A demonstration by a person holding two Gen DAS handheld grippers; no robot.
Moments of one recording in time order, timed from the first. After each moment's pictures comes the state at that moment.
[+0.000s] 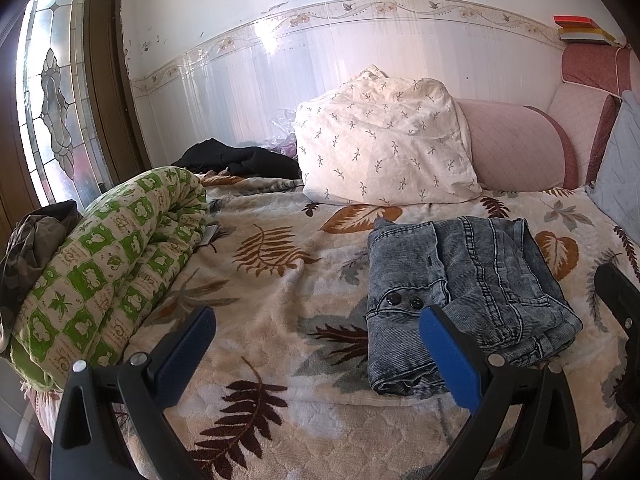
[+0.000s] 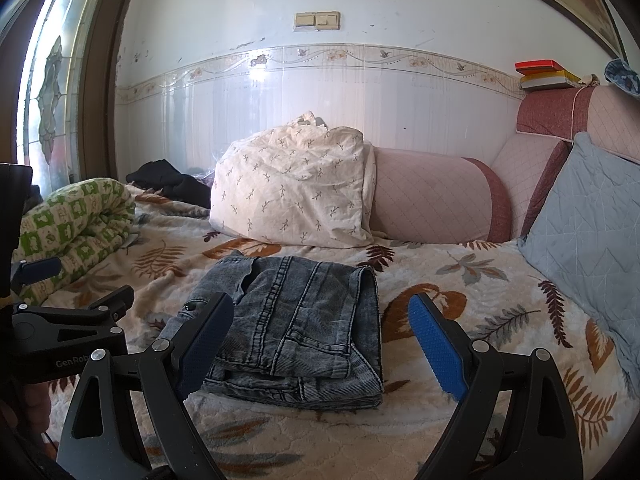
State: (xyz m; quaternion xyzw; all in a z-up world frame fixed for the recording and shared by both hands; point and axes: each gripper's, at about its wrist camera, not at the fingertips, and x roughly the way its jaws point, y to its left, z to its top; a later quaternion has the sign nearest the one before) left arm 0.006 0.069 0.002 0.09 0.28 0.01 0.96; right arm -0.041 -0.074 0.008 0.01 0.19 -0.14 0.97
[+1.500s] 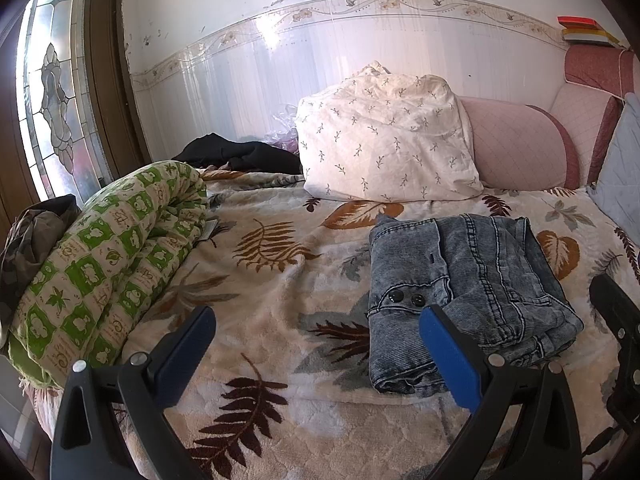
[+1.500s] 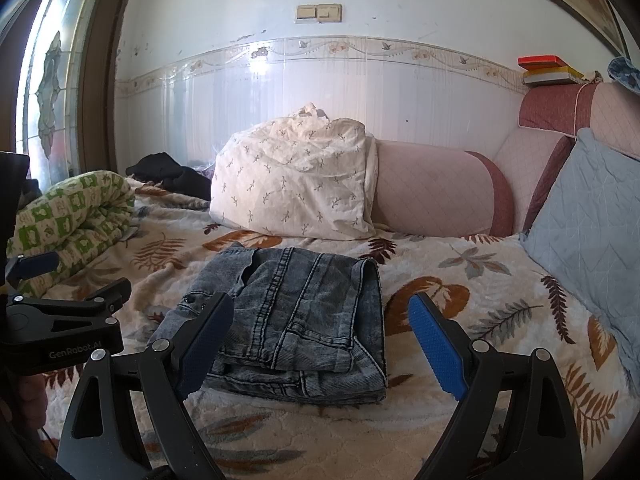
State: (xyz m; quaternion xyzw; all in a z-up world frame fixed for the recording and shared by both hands) left arm 0.006 0.069 0.000 0.09 0.28 0.01 0.96; right arm -0.036 -0.079 0.003 0.01 0.21 -0.13 0.97
